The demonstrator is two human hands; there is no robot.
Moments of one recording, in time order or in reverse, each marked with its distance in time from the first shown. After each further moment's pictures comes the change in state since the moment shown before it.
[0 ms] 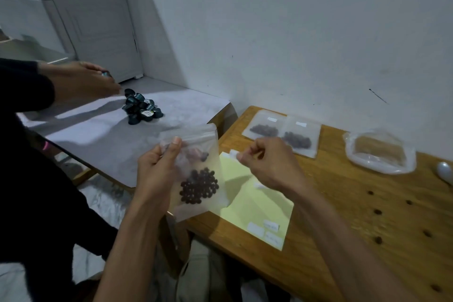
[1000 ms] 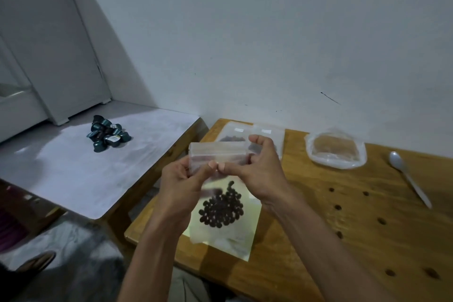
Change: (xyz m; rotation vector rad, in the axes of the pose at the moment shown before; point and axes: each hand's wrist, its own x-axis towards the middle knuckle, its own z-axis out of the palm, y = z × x) left_hand -0.028 0.003 0.090 0.025 -0.346 -0.060; right_hand -0.019 0.020 -0.037 0.653 0.127 0.138
